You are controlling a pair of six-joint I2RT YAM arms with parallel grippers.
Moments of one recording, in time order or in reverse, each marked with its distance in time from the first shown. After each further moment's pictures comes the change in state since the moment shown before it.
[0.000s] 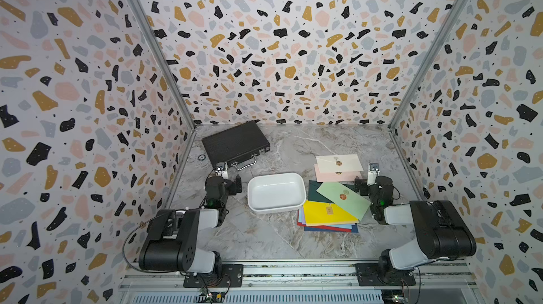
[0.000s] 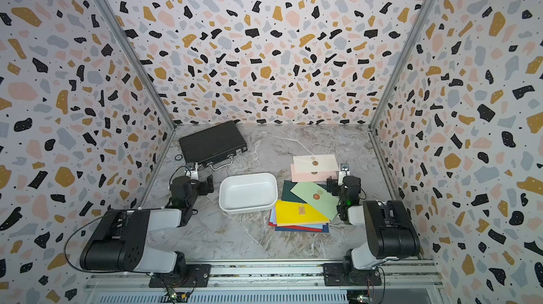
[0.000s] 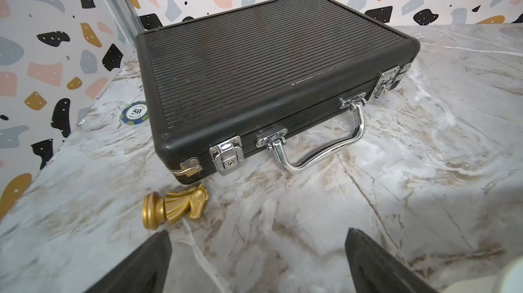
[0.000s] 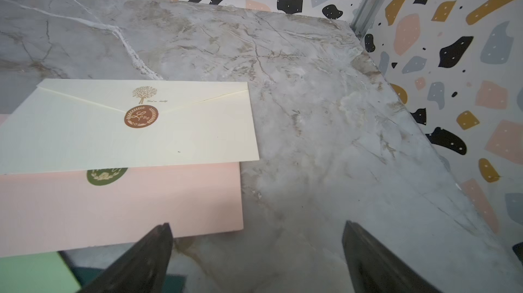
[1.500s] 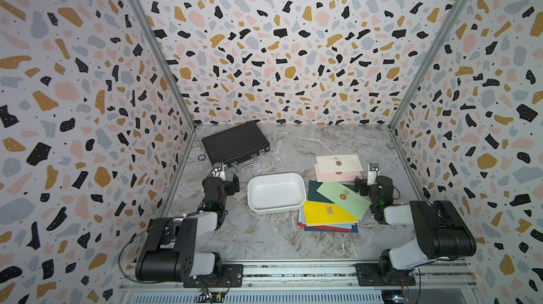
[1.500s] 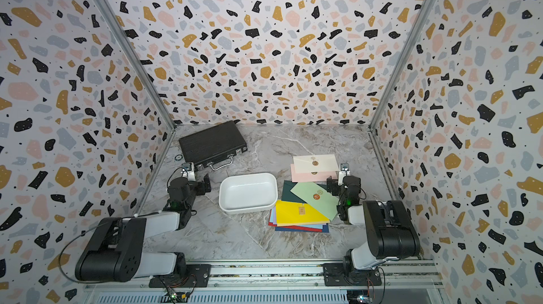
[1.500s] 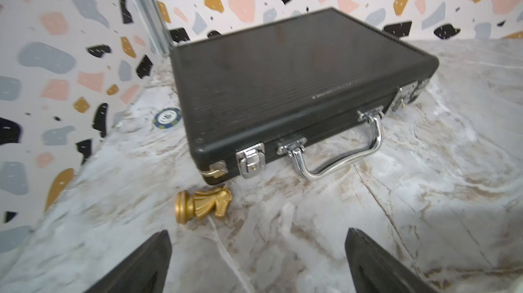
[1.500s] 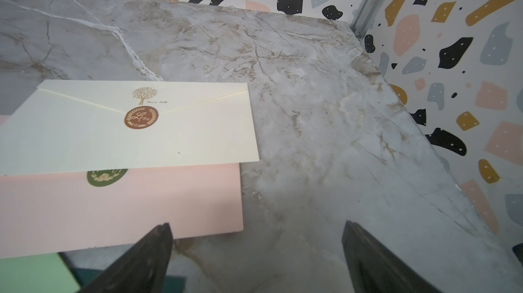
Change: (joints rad) left arm 0.000 -0.168 -0.035 -0.047 -0.096 -0.020; right arm 0.000 0.000 0.003 0.000 0.000 0.000
